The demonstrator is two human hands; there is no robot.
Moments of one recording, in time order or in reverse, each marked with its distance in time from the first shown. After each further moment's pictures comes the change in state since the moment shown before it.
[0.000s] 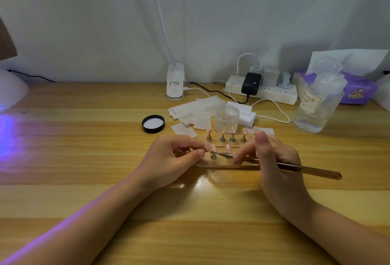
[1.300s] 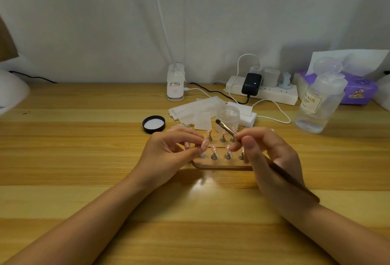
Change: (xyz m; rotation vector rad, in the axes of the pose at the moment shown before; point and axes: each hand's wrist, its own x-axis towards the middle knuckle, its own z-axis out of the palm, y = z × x) left_hand 0.002 -0.002 -0.003 -0.121 0.051 0.055; right_hand 0.004 -0.005 -0.003 0.021 -0.056 -0.003
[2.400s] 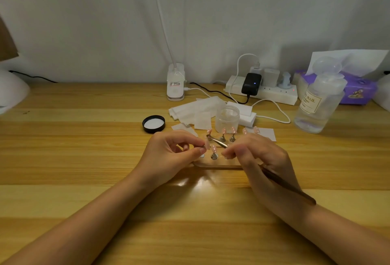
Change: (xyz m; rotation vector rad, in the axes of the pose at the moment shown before) left_hand 0.000 0.005 0.001 0.003 0.004 -0.046; right_hand 0.000 0.009 0.004 -0.174 -0.028 -0.201
